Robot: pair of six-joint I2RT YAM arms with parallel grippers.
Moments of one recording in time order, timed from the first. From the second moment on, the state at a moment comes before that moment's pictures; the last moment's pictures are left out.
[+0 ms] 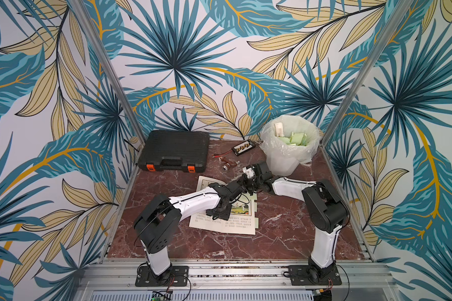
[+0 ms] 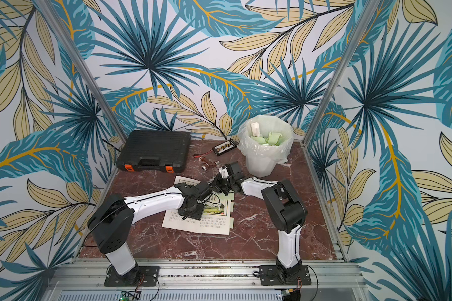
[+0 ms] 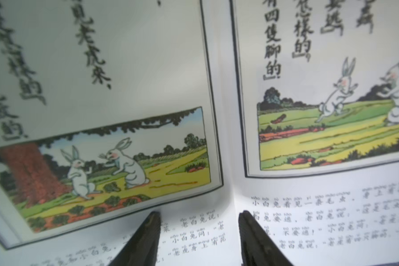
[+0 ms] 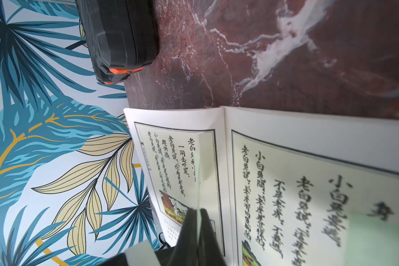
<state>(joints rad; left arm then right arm) -0.77 1.76 1.15 -0.86 -0.12 -0.60 0.47 1.95 1.15 0.04 -0.62 1.03</state>
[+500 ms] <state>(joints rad) -0.66 1.69 0.96 -0.59 0.03 -0.69 0.44 1.91 1.08 0.04 -0.63 1.02</state>
